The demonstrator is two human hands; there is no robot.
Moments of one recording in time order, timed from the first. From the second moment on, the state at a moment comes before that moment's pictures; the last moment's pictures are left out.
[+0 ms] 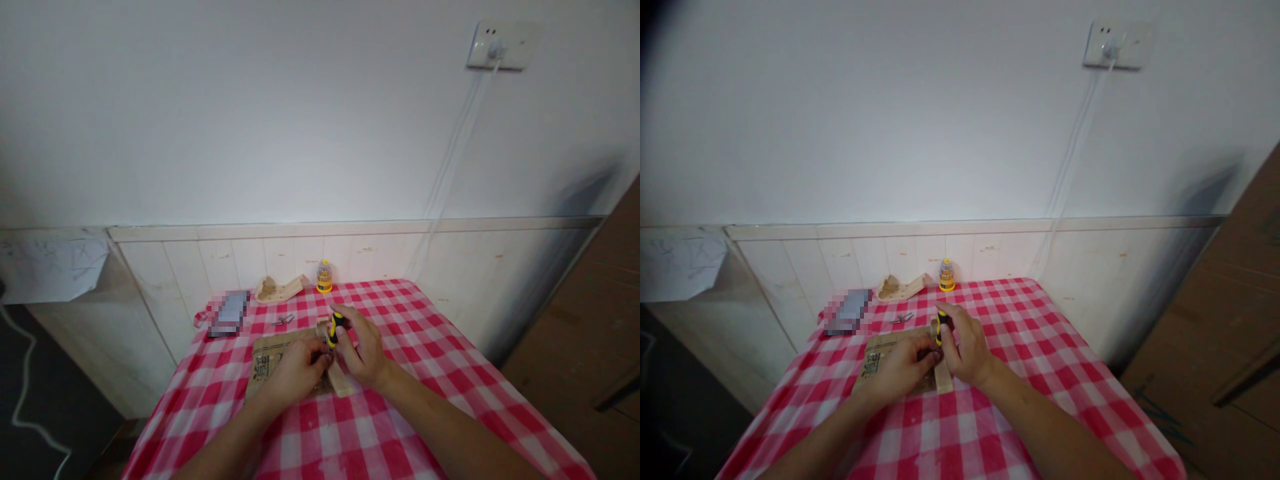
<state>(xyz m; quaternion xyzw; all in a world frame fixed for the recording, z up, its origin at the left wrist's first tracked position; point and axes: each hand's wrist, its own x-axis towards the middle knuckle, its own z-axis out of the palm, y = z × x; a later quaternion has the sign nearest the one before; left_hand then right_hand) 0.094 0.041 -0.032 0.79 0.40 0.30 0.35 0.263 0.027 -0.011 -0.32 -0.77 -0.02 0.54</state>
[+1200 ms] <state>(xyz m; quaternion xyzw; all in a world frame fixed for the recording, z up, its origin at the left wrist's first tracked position) 0.095 0.040 -0.031 0.80 0.39 0.30 0.34 0.255 0.029 -0.017 -0.37 -0.73 -0.05 0.57</state>
